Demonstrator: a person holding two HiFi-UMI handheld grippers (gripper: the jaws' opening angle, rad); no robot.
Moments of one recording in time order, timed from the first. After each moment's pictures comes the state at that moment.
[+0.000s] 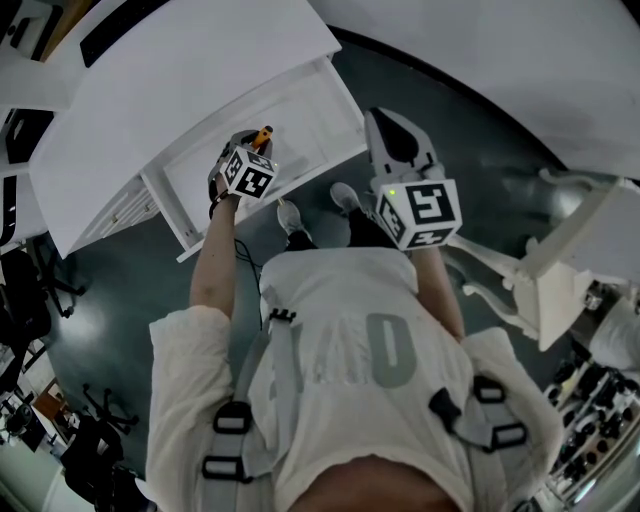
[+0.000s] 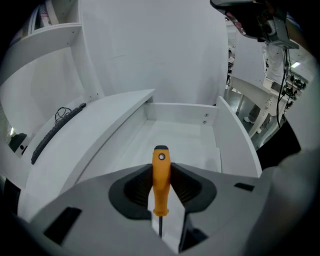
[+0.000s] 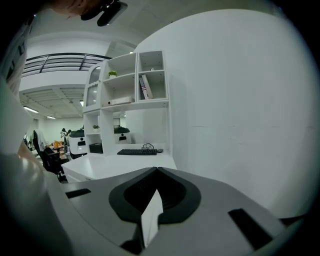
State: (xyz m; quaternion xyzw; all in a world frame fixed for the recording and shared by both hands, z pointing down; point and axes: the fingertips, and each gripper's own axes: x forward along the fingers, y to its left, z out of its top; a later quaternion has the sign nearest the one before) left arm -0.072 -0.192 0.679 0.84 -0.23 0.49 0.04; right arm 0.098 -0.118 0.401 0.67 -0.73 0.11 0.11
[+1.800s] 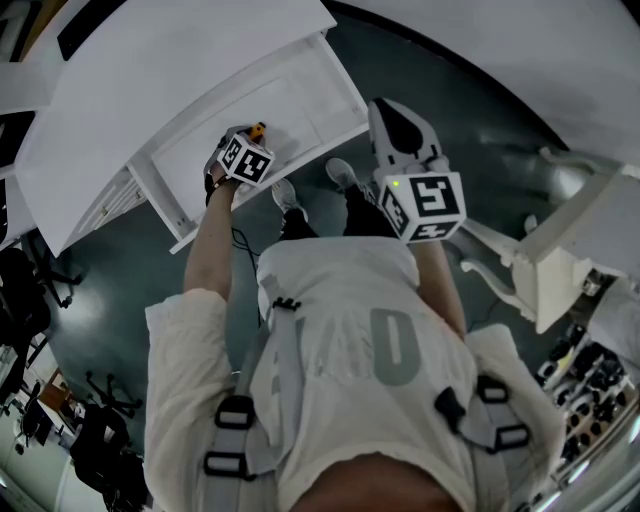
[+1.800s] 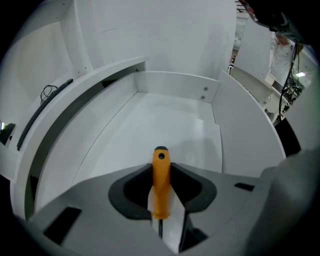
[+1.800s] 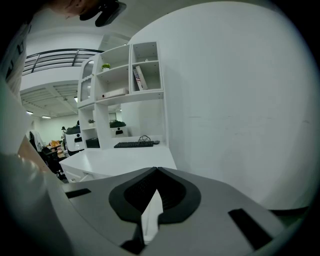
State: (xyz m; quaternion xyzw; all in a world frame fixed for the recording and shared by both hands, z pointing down) left arm -0.090 -0.164 0.745 0.80 -0.18 0.57 0.10; right arm 0.110 -0.112 0.430 0.67 -0.71 0.15 0.13
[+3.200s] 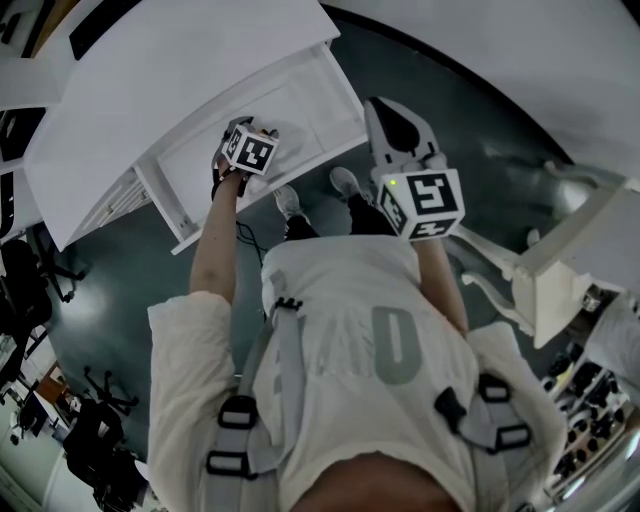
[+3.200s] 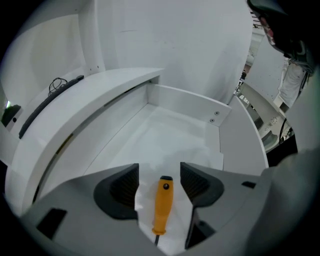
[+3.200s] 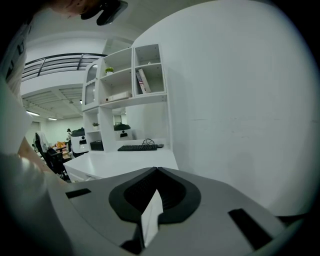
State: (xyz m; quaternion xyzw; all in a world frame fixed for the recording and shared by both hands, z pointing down) left arm -0.057 -0.189 0.716 0.80 -0.22 0.53 0.16; right arm 0.116 -0.130 0.421 0.65 -0.74 0.14 0.12
